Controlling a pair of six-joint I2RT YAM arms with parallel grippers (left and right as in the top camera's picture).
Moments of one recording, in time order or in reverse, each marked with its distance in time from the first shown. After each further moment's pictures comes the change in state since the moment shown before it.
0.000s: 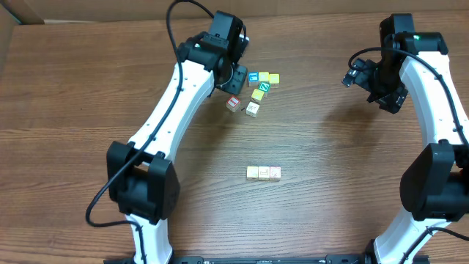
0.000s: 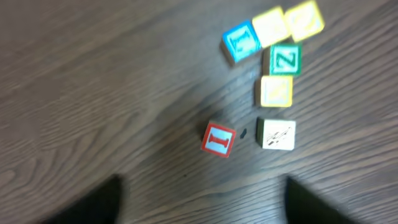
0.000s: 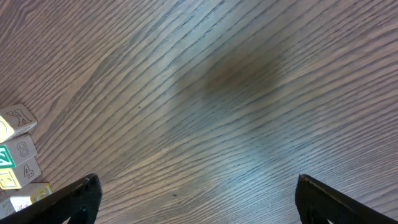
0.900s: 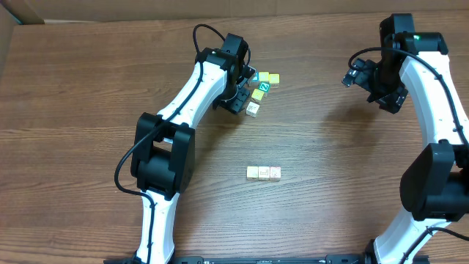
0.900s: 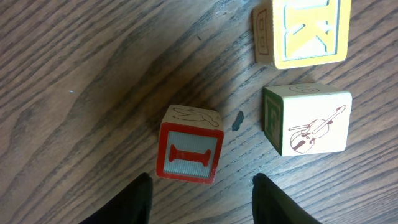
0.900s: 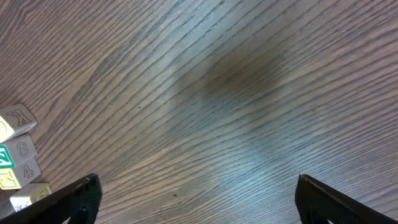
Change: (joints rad) left arm 0.005 0.215 -0.011 -0.014 0.083 0.106; right arm 0.000 0.000 0.000 0.000 0.000 0.000
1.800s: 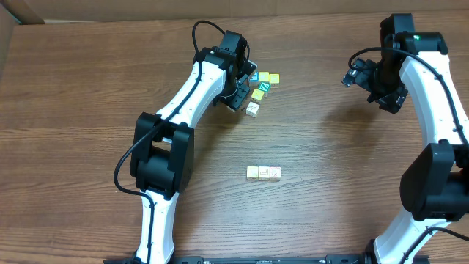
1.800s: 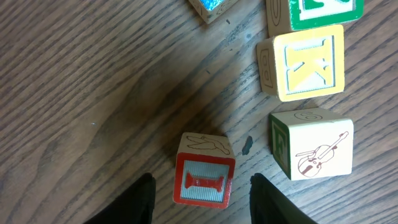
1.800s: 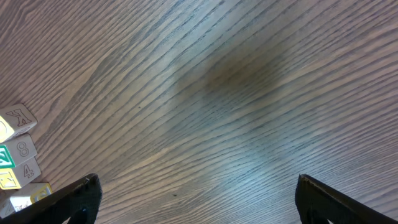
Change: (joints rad) left arm 0.006 0.000 -0.002 0.071 0.000 0.053; right arm 0.000 0.000 0.000 -0.001 0.000 0.000
